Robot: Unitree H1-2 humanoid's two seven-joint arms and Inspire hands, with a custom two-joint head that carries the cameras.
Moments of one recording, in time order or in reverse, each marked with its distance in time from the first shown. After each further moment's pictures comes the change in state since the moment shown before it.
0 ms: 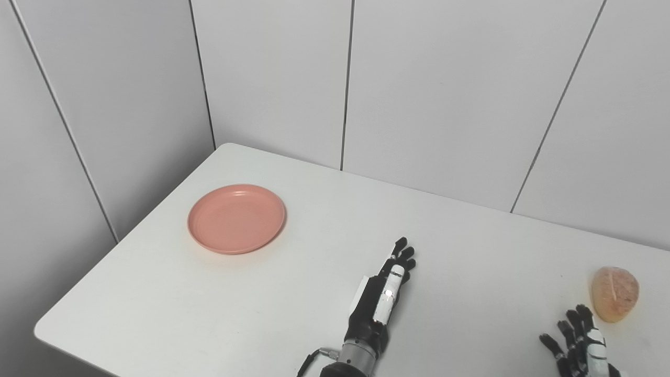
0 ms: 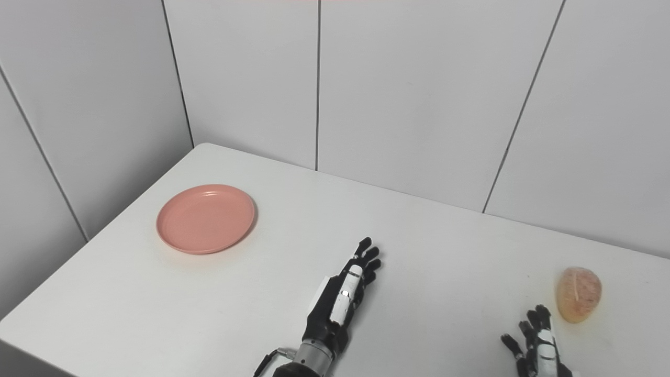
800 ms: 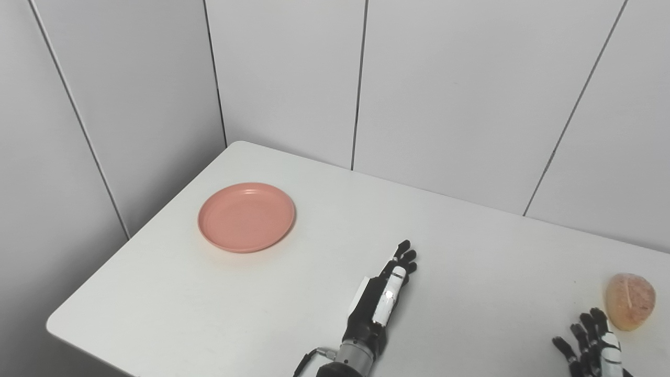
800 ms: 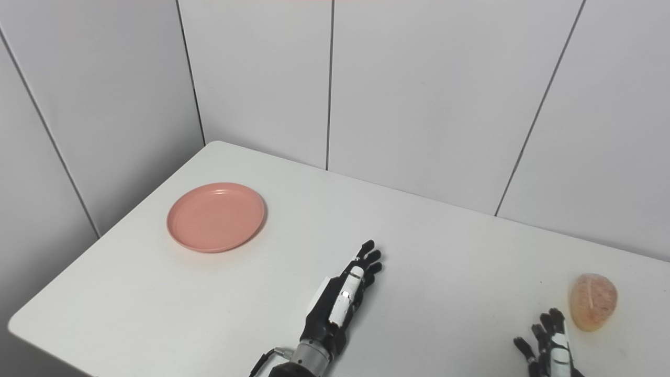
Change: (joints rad) left arm 0.019 0.035 0.022 -0.107 0.012 0.092 -0.014; right arm -0.025 0.000 0.001 0.017 0.005 0.000 0.002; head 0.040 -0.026
